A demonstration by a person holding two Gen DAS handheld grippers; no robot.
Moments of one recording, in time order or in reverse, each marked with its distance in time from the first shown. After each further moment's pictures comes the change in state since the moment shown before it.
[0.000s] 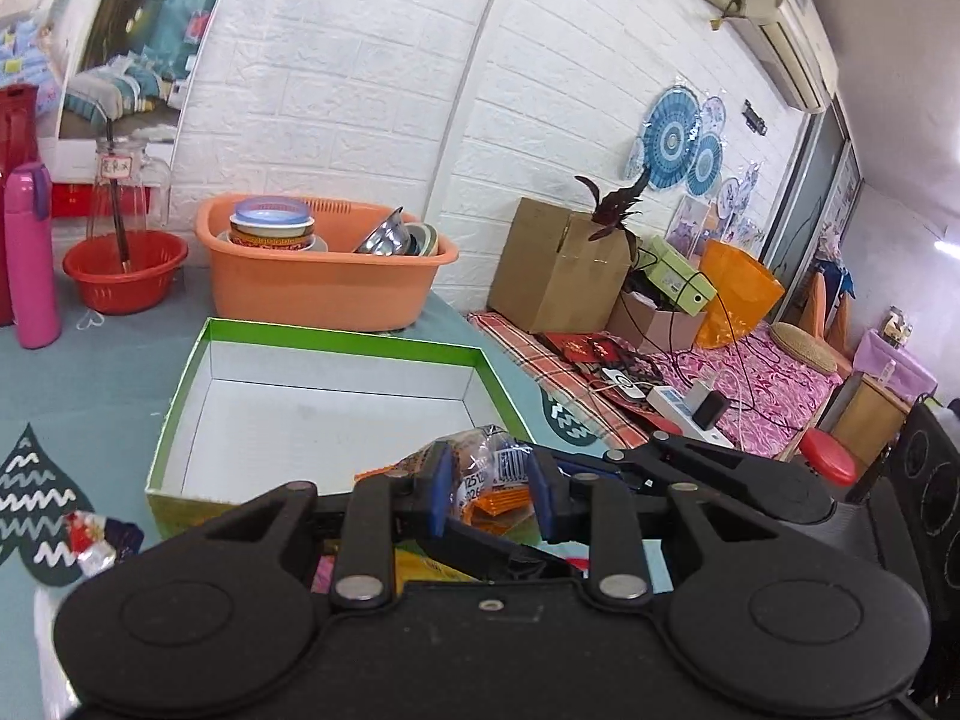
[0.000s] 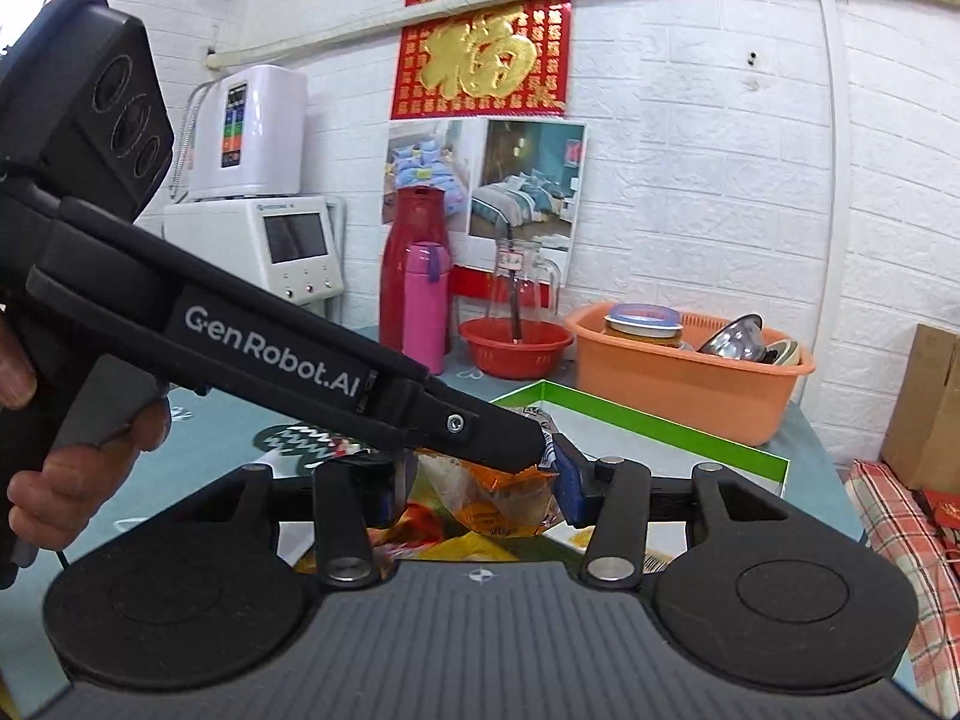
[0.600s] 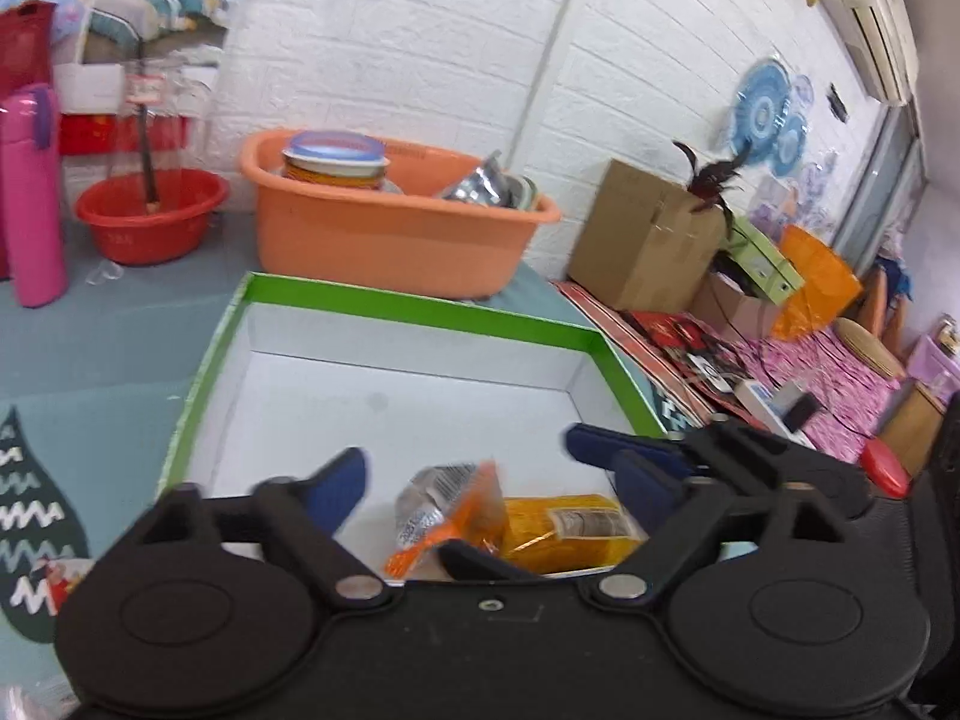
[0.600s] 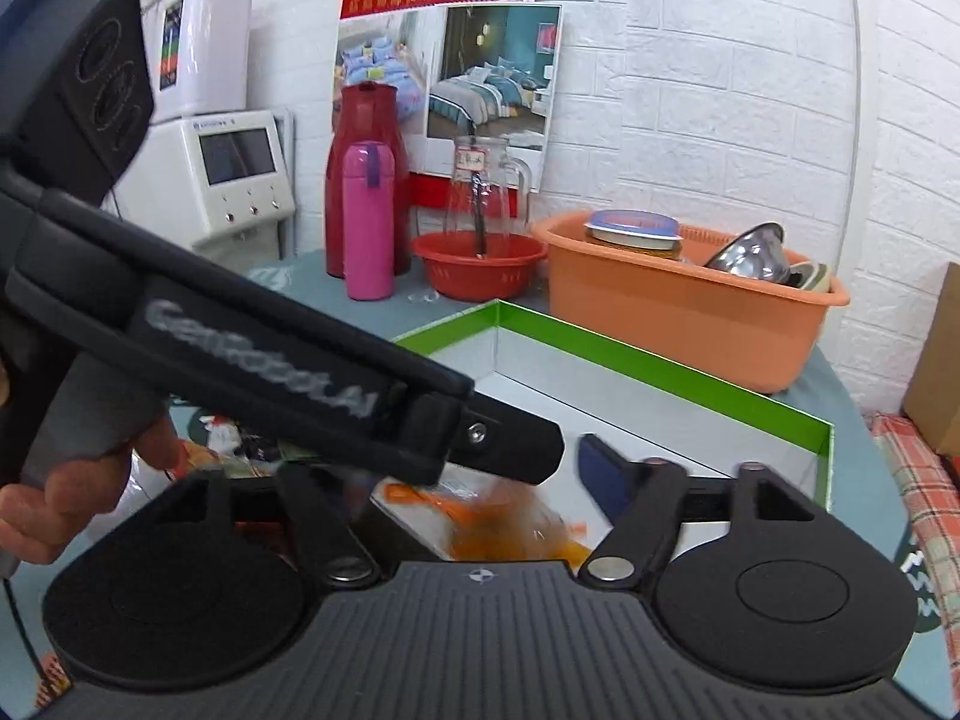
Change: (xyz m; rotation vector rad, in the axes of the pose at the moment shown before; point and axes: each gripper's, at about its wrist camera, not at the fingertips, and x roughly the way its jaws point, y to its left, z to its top) left arm 0.071 0.060 0.005 -0.054 0.045 0.111; right arm 0.097 -0.034 -0.016 -0.004 0.156 -0.032
